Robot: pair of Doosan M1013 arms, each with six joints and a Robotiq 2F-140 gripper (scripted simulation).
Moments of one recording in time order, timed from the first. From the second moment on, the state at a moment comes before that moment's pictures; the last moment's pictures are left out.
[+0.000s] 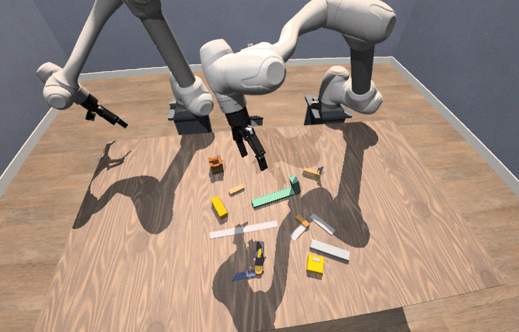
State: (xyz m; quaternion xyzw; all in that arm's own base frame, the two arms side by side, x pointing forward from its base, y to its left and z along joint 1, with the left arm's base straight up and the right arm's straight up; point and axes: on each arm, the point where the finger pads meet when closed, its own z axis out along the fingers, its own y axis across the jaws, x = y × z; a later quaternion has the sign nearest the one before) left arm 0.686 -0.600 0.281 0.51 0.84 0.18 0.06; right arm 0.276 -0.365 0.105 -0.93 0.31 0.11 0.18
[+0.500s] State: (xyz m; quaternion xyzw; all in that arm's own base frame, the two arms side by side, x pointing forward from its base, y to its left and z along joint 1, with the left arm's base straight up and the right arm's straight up) left arm 0.666 -0.552 0.256 0.36 0.90 0.21 0.15; right arm 0.093 -0.343 0.111 -0.76 0.56 0.22 0.25
